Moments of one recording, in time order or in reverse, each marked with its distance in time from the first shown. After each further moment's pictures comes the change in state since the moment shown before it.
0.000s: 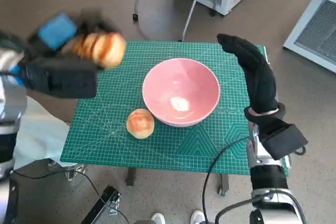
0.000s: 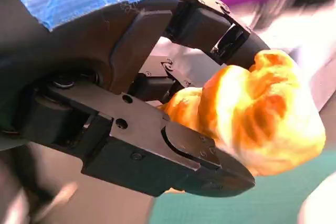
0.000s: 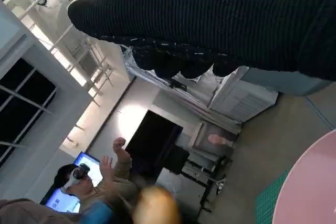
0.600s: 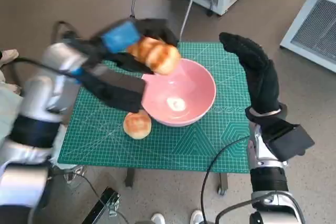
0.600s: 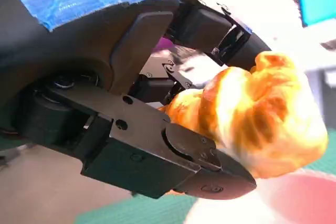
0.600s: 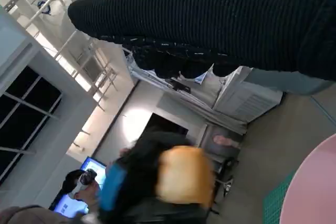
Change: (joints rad) left arm -0.130 -0.227 -0.210 0.362 0.108 -0.267 0.223; right arm 0.040 0.009 -0.004 -0.084 0.037 0.053 0.013
